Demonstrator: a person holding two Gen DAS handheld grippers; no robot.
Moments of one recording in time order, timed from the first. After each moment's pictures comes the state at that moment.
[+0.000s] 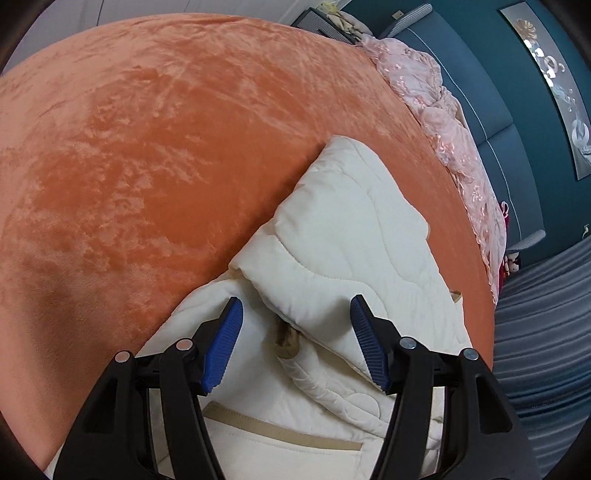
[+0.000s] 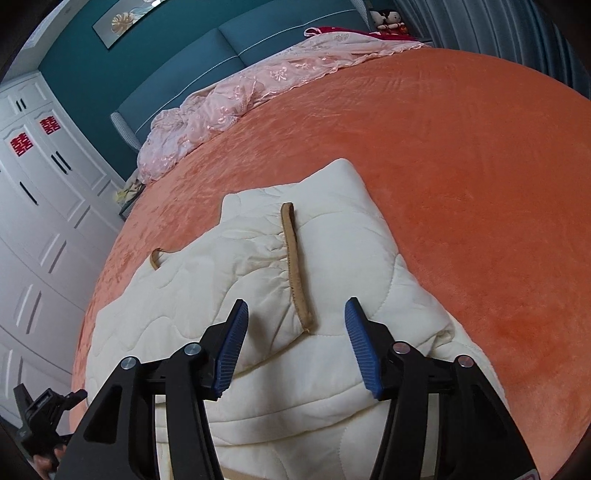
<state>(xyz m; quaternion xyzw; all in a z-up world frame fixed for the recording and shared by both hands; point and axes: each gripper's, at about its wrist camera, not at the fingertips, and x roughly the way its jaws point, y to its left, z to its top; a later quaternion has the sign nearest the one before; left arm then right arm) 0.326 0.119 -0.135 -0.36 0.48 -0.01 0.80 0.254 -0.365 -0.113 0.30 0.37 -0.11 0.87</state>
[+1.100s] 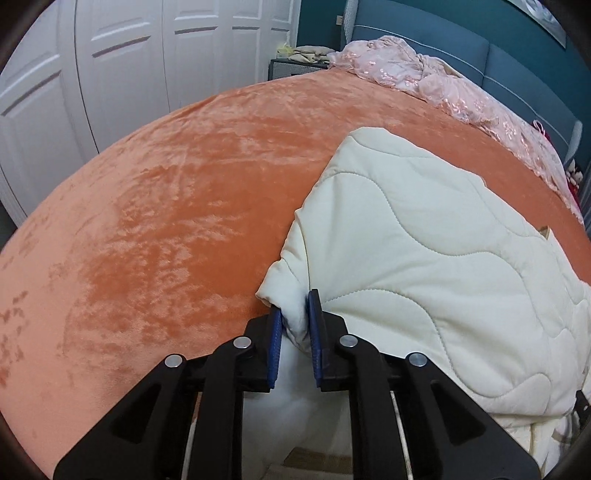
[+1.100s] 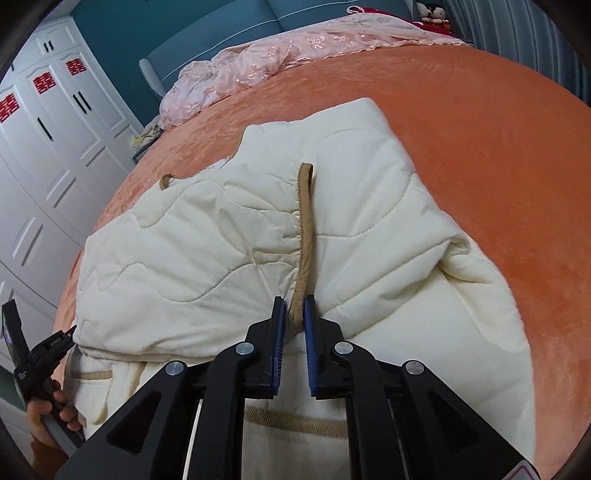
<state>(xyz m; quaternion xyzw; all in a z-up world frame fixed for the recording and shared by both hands) 0.312 0.086 -0.136 -0.07 0.43 0.07 0.90 0.212 -0.338 -0.134 0.24 0.42 -0.08 0.87</state>
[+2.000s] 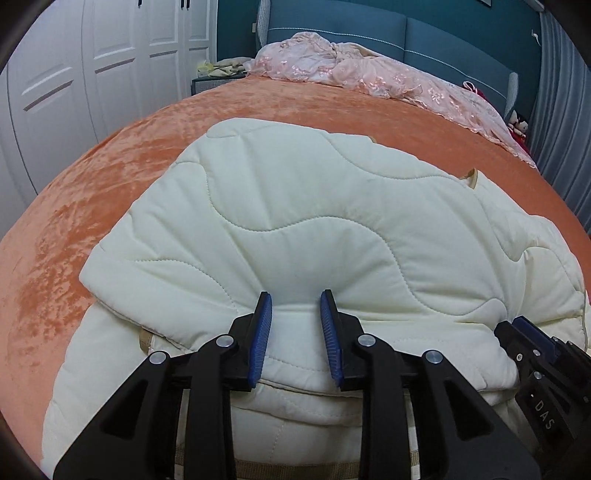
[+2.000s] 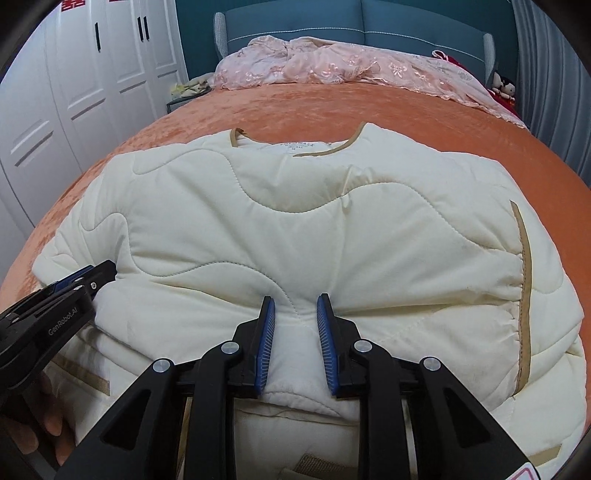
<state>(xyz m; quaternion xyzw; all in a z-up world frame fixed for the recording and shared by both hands) 0.305 -0.014 -0.152 -0.02 0.40 -0.05 0.92 0.274 -0.222 -0.150 0.06 0.41 -0.03 0.91</state>
